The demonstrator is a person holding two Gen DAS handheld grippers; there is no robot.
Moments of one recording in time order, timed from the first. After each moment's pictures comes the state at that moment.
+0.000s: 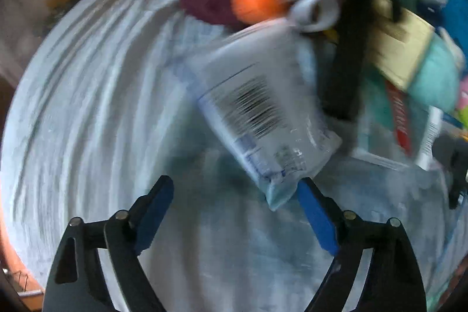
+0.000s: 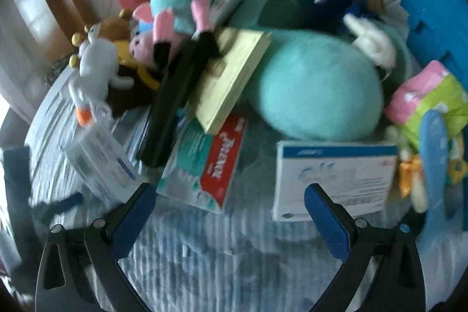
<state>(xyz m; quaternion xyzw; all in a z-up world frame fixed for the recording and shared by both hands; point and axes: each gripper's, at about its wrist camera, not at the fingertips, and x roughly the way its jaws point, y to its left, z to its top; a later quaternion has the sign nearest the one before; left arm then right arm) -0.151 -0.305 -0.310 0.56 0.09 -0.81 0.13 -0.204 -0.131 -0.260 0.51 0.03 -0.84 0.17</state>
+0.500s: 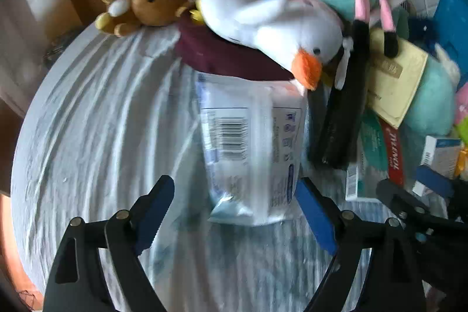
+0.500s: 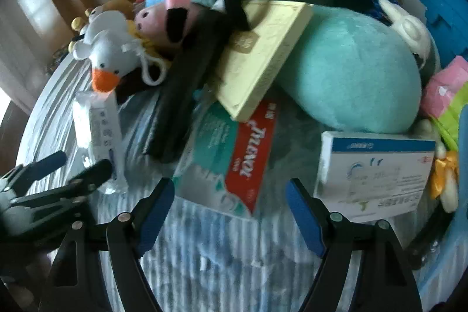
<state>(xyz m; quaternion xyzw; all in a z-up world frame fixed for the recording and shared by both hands) -0.178 -0.300 -0.288 0.52 0.05 -0.84 0.10 -0.210 -0.149 -0.281 0.52 0.03 -0.83 0.18</state>
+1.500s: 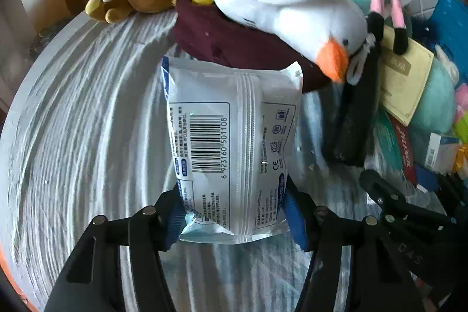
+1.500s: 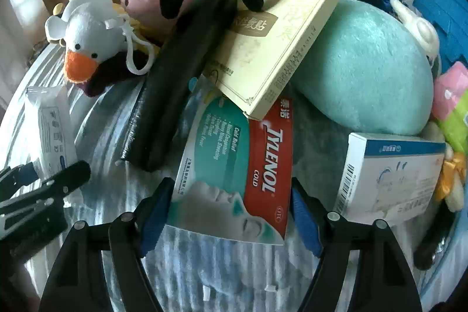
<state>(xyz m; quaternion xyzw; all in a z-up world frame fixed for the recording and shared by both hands) -0.172 -0.327 -0.308 0.52 0.08 -0.84 0.07 -0.210 -0.181 -0.310 0.52 0.07 -0.84 0.13</state>
